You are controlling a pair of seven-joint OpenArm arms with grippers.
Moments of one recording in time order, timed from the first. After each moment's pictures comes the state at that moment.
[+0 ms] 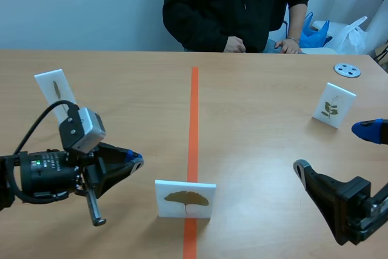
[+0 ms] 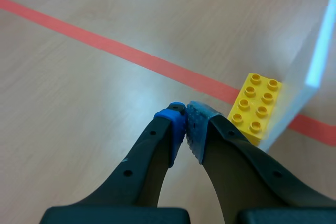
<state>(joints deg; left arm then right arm) 0.4 -32.7 24.1 70.8 1.6 -39.3 -24.9 -45.7 30.5 12.3 113.9 16.6 24.5 4.0</state>
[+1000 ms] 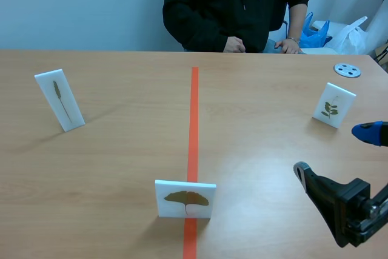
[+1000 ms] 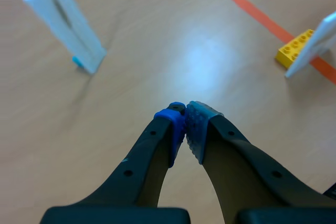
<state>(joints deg) 49.0 -33.1 -31.0 107.1 -21.5 -43.4 -2.4 -45.7 30.5 12.3 113.9 16.6 24.5 3.1</state>
